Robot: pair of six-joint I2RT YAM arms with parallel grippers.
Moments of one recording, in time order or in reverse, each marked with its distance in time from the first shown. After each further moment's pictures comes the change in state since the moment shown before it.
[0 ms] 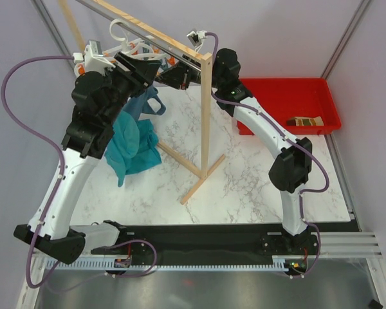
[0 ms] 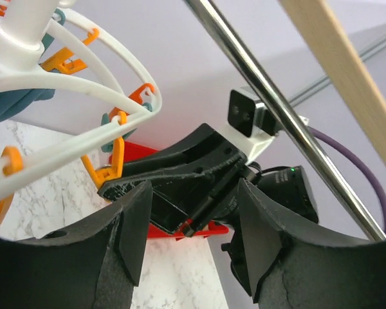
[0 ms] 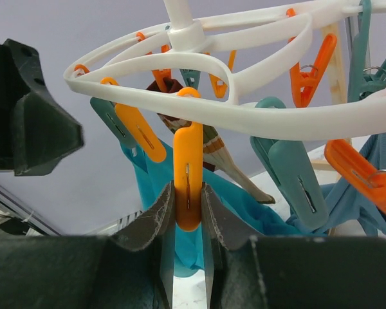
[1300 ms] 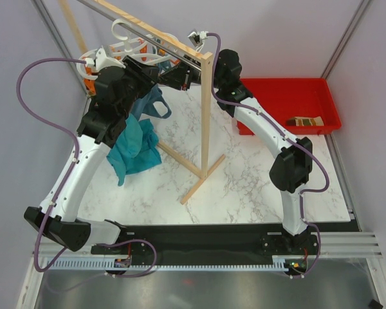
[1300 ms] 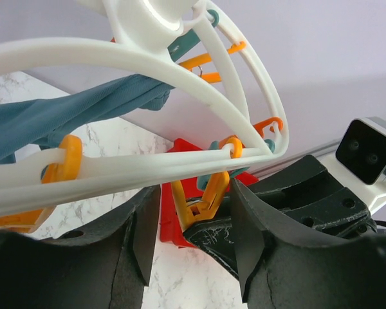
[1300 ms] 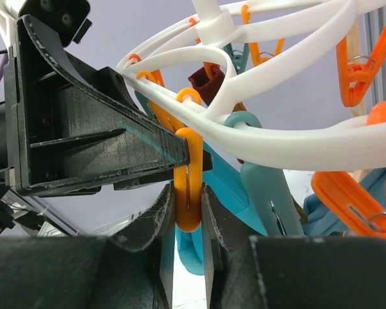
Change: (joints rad) left arm 0.000 0.143 0.033 -0.096 -0.193 -0.029; right arm -0.008 -0.011 -0.033 0.055 -0.044 0.050
